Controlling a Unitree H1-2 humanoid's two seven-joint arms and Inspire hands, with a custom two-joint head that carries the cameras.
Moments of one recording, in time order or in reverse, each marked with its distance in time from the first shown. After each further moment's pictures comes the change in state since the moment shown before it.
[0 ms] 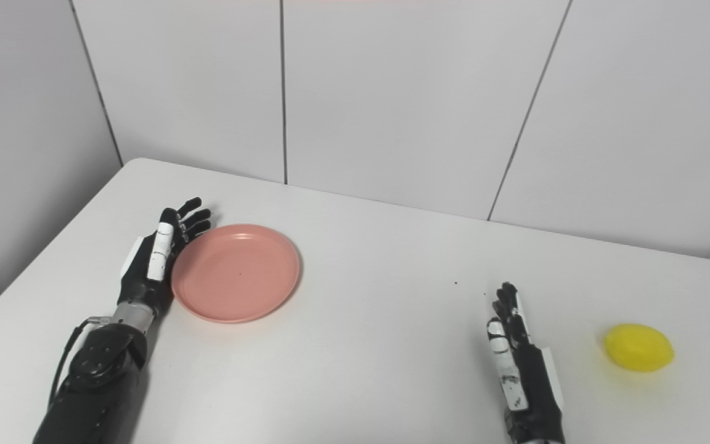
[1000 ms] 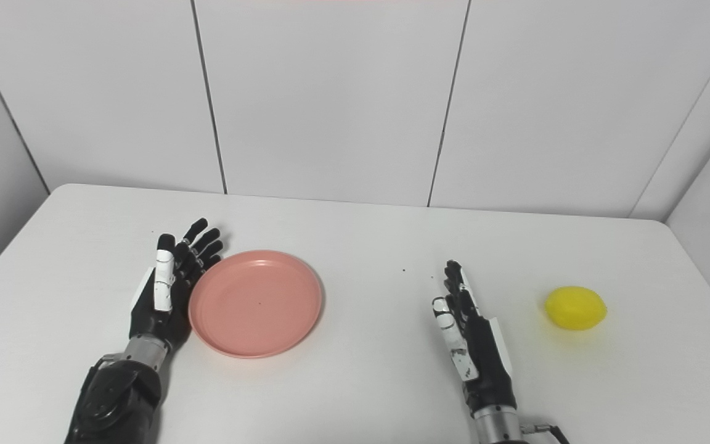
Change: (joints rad) left arm 0.025 -0.156 -0.083 -0.072 -0.080 0.061 -0.080; right arm -0.009 0.035 0.005 0.012 -0.067 -0.012 -0.054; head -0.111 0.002
